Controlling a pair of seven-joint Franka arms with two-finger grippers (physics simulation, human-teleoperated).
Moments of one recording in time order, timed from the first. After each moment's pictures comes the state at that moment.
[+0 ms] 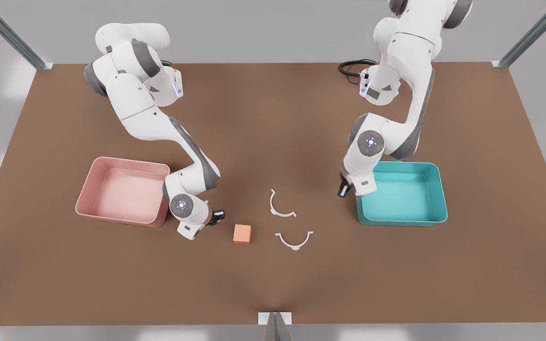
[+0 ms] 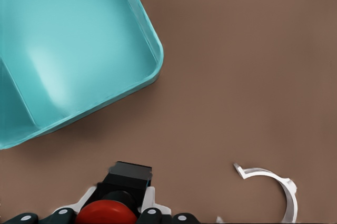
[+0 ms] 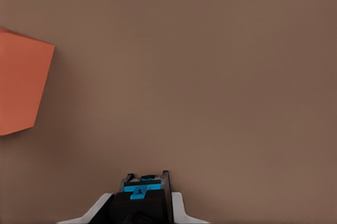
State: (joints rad) left arm -0.53 0.26 0.11 -1.91 -0.01 2.20 -1.51; right arm 0.21 0.82 0.23 -1.52 -0.07 2.26 0.18
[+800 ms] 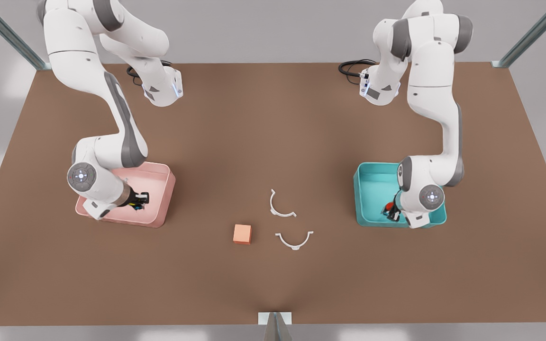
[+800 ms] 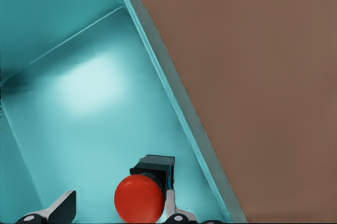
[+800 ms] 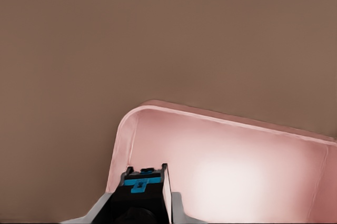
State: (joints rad) left arm -0.43 0.54 0.36 -1.83 -0.17 2.12 -1.08; right arm -0.13 0.34 0.24 -1.83 -0.10 2.05 0.08
